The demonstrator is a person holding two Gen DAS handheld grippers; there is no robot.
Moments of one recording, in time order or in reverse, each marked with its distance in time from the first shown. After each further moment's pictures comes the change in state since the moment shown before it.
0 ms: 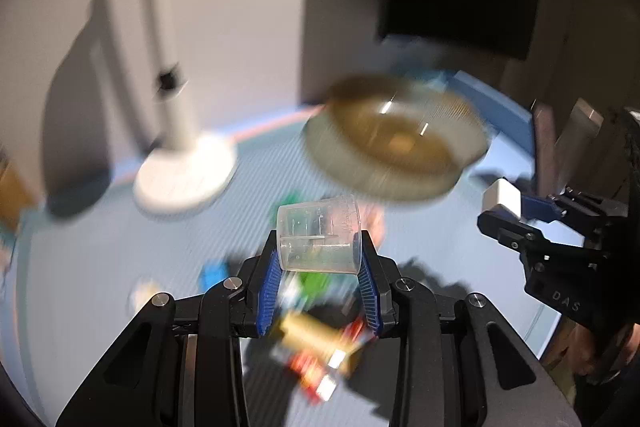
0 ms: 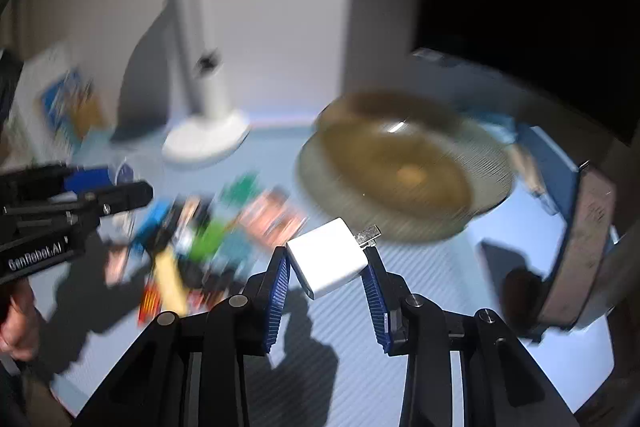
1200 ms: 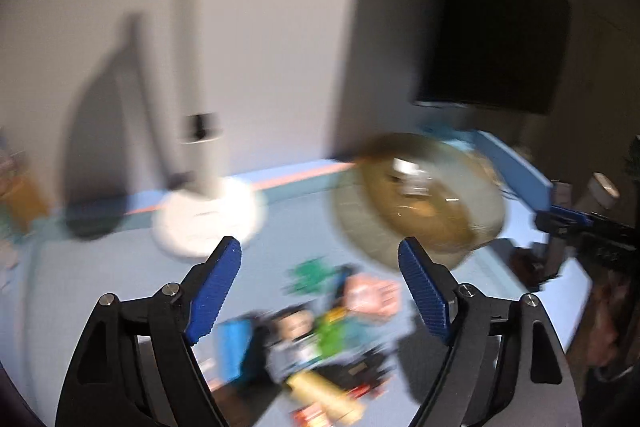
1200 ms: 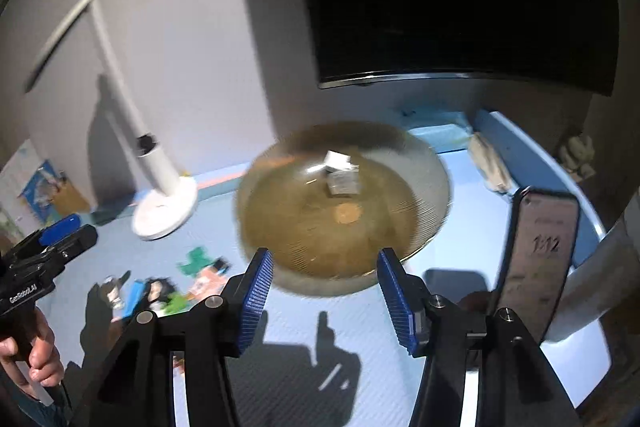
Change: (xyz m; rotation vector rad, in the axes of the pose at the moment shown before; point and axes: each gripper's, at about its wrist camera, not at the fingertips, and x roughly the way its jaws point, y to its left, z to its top) left arm -0.025 0.034 0.014 -0.139 -0.105 0.147; right arm -0.012 -0.069 0.044 0.167 0.014 0.032
